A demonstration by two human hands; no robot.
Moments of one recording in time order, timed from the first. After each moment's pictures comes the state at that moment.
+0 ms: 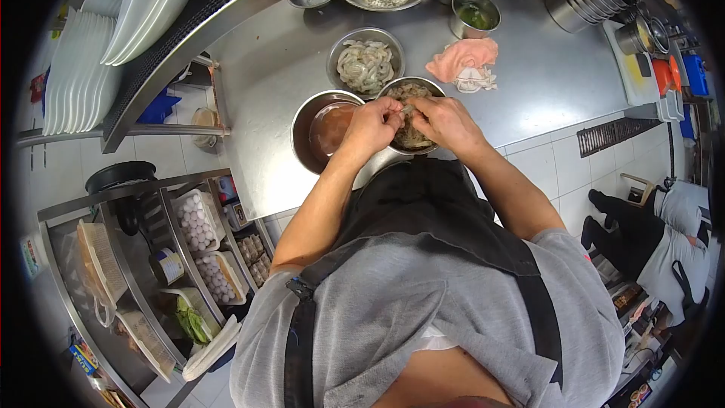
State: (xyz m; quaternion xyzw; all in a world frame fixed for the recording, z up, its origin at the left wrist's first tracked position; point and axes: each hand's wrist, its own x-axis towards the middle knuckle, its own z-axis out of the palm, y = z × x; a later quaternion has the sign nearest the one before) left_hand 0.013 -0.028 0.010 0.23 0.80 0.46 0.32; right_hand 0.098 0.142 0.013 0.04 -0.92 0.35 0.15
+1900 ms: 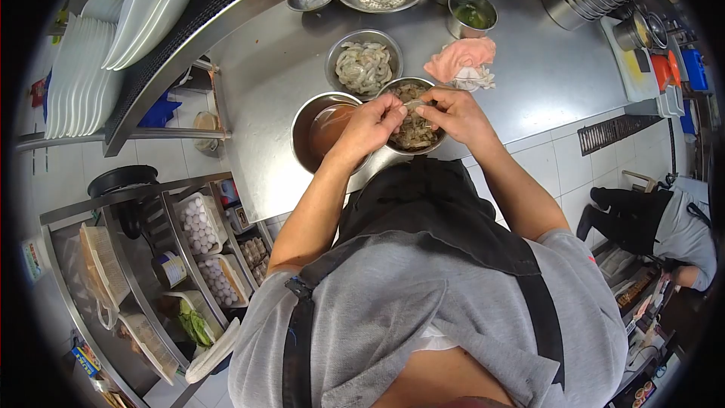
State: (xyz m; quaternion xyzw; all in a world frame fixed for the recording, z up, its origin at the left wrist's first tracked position) left_hand 0.008 -0.030 0.016 0.25 0.70 0.55 0.38; right_hand 0.104 0.163 0.013 -0.08 -0.79 0.61 0.02
